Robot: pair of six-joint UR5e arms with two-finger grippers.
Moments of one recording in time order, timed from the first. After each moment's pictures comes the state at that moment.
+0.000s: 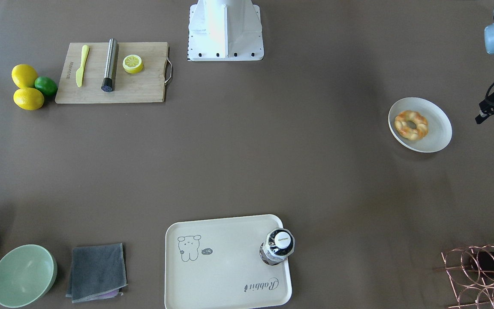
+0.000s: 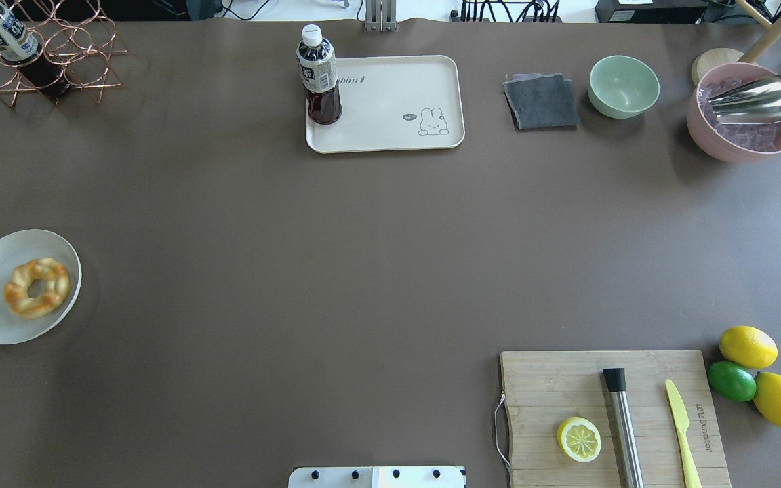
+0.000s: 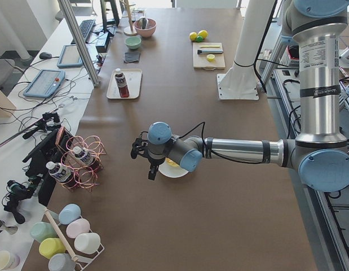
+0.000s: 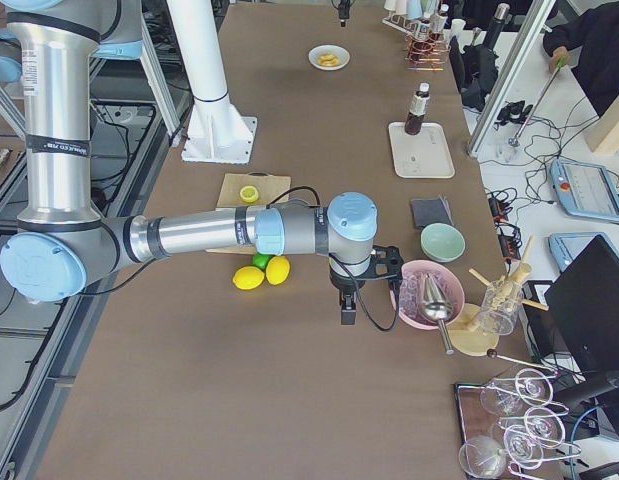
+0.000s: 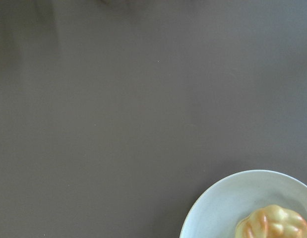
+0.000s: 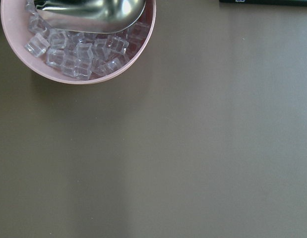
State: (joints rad) left arm -1.28 -1.44 -1.62 -2.18 -2.33 -0.36; right arm 1.57 -1.63 1.80 -1.66 2.32 0.04
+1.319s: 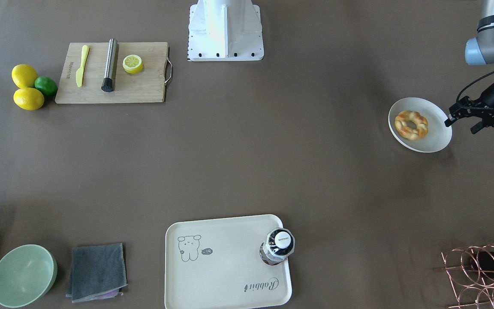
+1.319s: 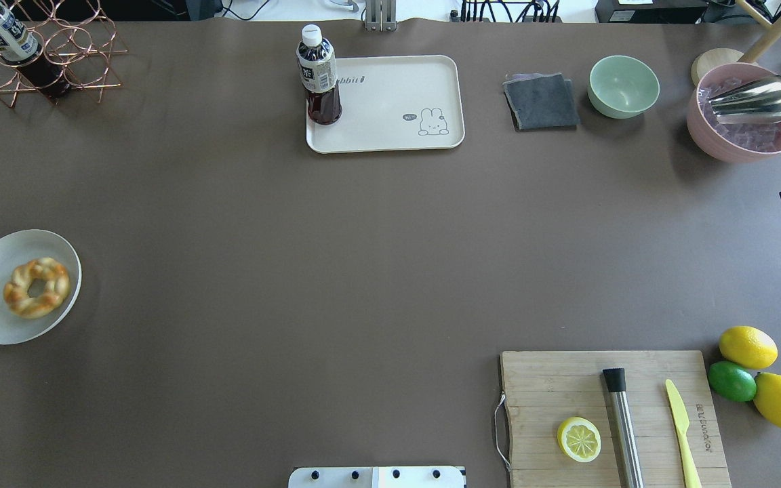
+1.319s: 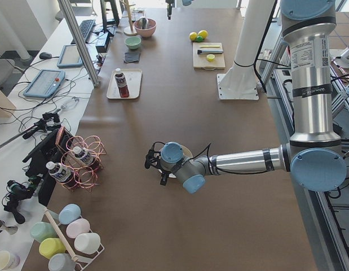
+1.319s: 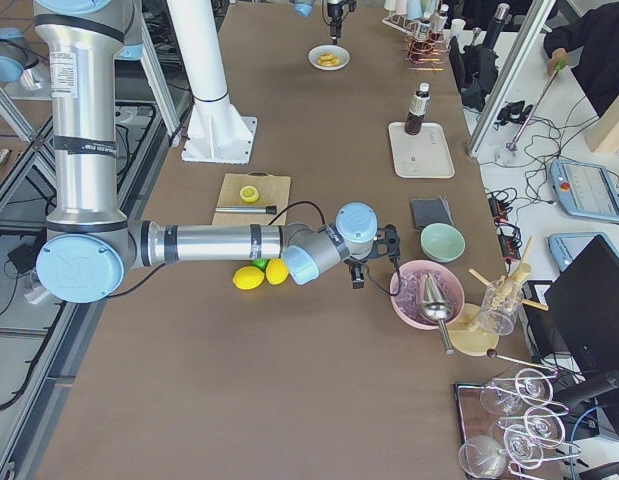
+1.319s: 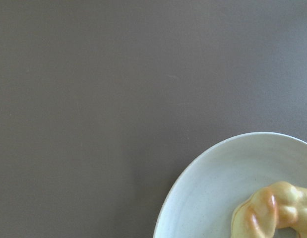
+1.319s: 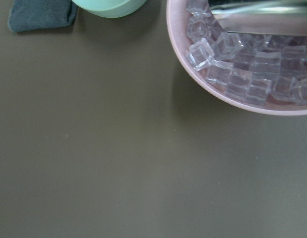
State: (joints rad) left arm -1.12 -1.43 -1.44 -2.58 -2.32 -0.62; right arm 1.30 -1.59 1.60 -1.01 2.51 0.47
